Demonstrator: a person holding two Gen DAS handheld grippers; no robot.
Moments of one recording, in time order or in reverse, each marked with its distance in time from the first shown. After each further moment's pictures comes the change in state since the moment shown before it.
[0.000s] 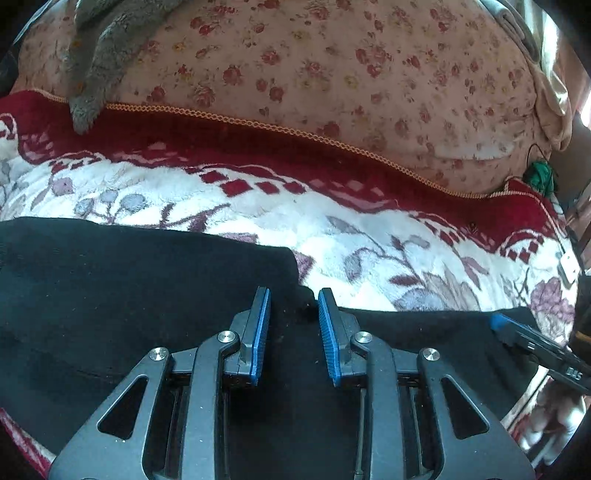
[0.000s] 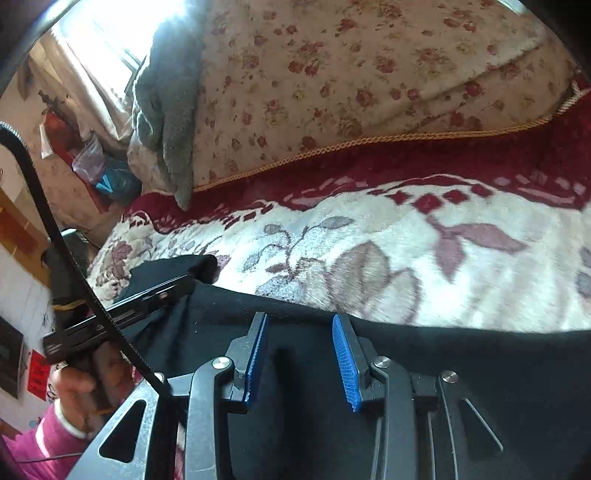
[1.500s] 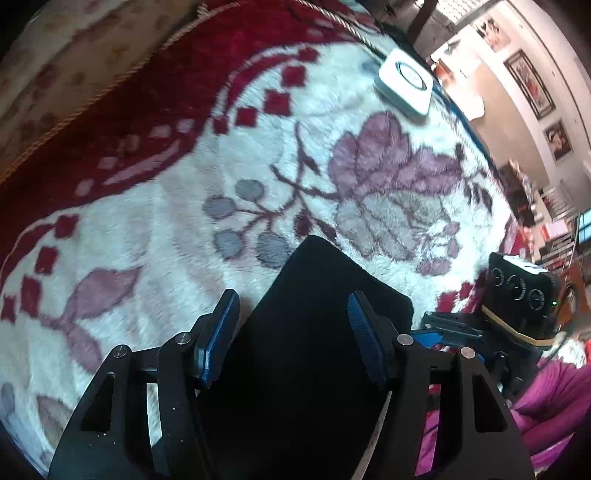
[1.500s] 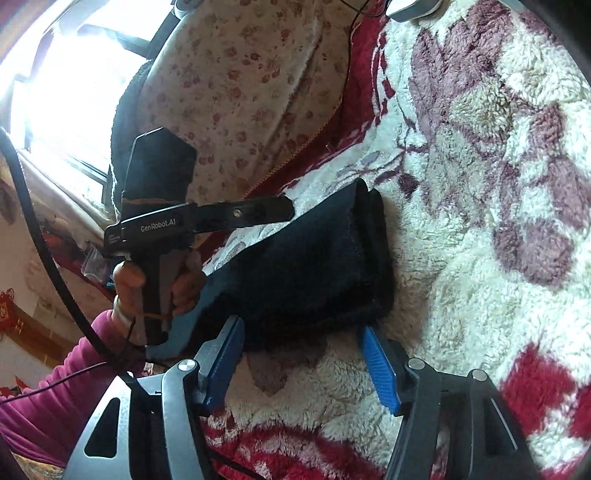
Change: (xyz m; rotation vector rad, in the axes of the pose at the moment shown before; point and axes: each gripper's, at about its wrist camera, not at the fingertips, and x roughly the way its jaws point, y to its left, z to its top) left arm 0.115 -0.319 -0.007 0.714 0.552 -0.624; right arm -0.144 -0.116 -0.123 0.348 -0.201 0.056
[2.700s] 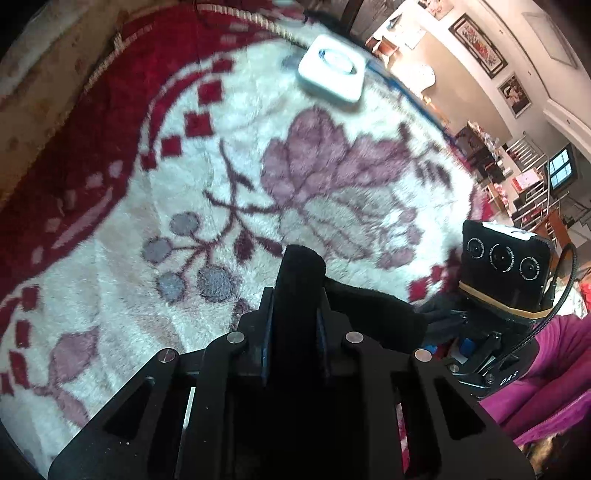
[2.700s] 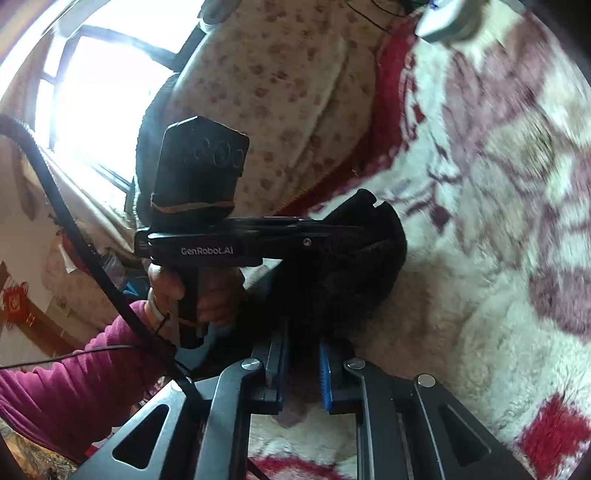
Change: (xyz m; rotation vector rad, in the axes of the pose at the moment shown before) left arm -0.006 -0.025 0.012 0.188 -0.024 -0.100; right arm -0.011 0.020 0.004 -0.057 -0.086 0.097
